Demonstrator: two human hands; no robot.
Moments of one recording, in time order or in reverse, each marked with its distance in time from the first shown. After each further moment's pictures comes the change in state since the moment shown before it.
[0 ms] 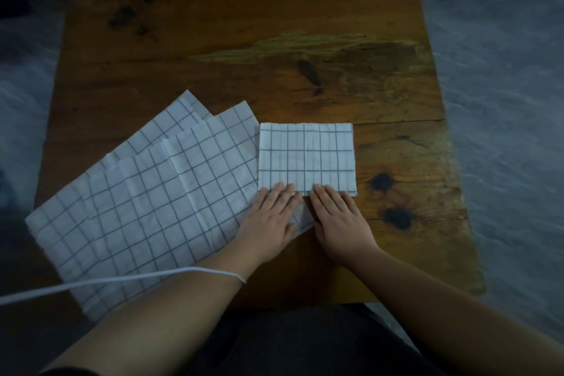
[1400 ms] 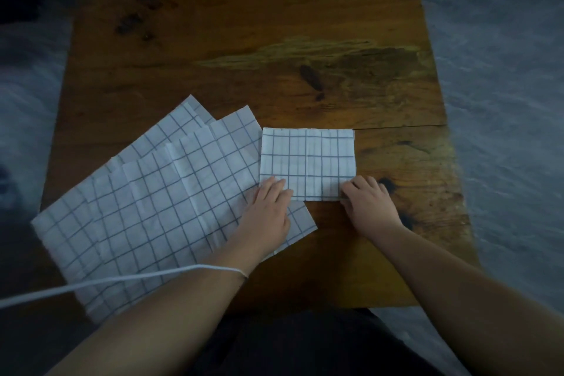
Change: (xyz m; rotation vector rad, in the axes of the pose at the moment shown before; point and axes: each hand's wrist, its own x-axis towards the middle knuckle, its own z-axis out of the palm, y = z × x) left_hand 0.006 -0.003 -0.028 -0.248 0.116 -0.109; right_hand 0.023 0.048 -0.046 0.060 0.010 0.179
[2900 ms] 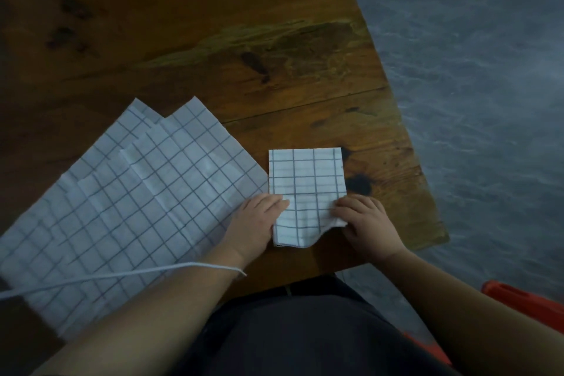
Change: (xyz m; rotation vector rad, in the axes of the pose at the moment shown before) left_hand -0.022 0.034 0.040 -0.025 0.023 0.319; right_hand -0.123 0.051 0.053 0.199 0.232 -0.087
